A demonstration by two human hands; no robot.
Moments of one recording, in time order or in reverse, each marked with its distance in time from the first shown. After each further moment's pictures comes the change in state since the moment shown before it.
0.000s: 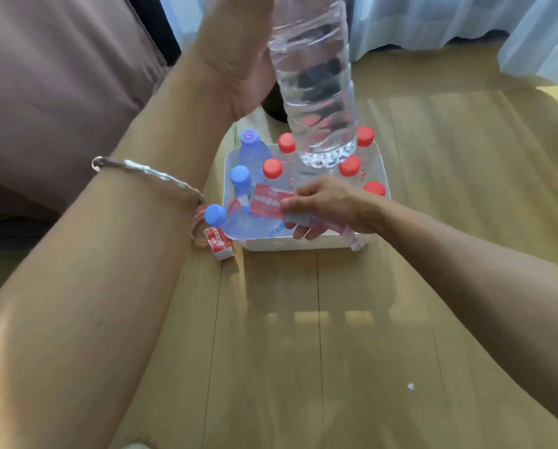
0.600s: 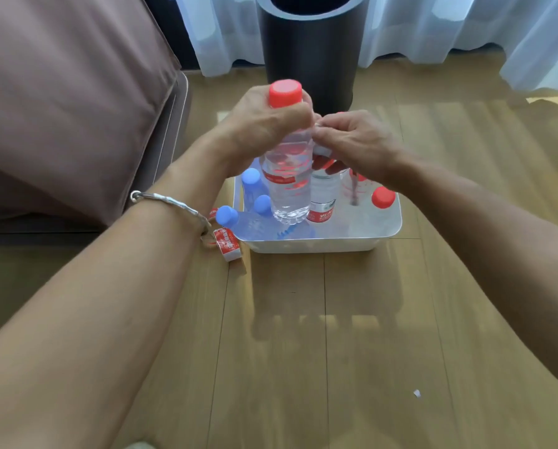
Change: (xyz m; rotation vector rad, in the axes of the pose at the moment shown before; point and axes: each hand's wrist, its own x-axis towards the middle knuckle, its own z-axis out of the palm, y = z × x) left_hand -0.027 -0.038 -0.011 0.460 0.154 -0.148; right_hand -0.008 -0.053 -0.030 -0.251 0.337 -0.307
